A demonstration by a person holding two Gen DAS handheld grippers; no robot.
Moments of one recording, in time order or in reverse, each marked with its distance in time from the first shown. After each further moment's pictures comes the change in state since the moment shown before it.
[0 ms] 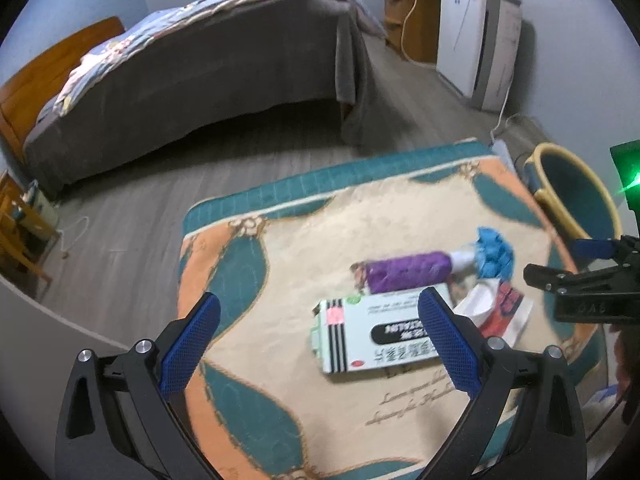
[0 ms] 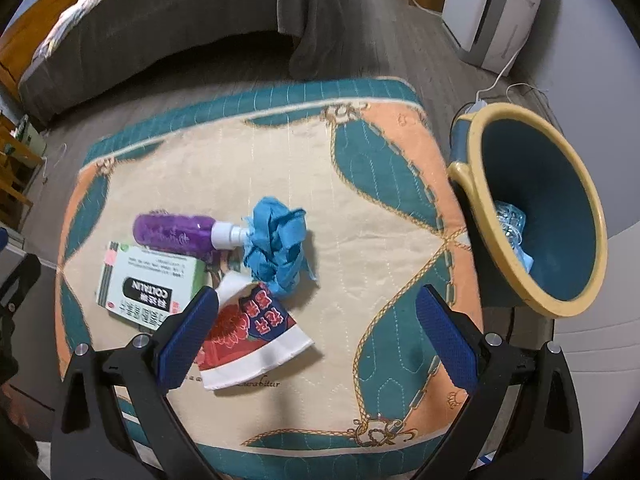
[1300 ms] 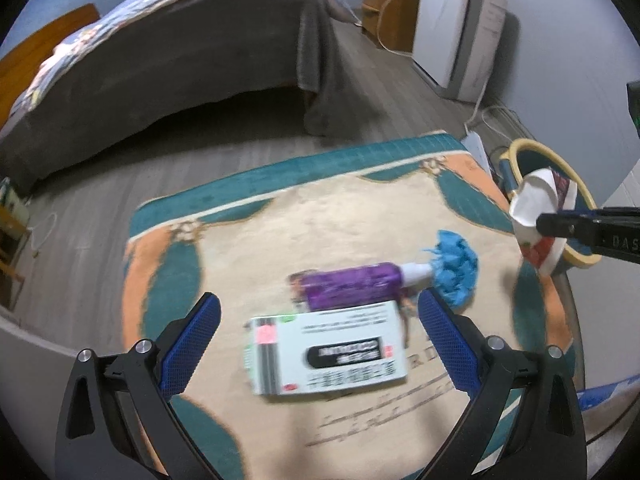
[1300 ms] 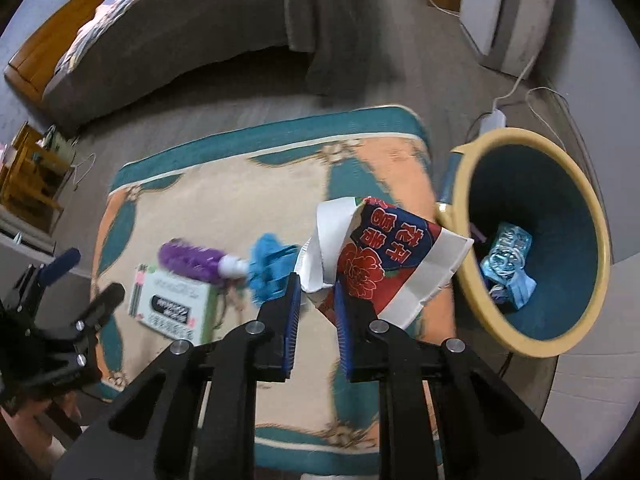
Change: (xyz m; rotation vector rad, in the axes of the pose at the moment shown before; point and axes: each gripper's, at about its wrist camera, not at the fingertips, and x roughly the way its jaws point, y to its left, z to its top) left arm 0.028 -0.049 0.020 0.005 0.048 -0.114; right arm -0.032 -0.045 0.039 -0.001 -0.003 0.122
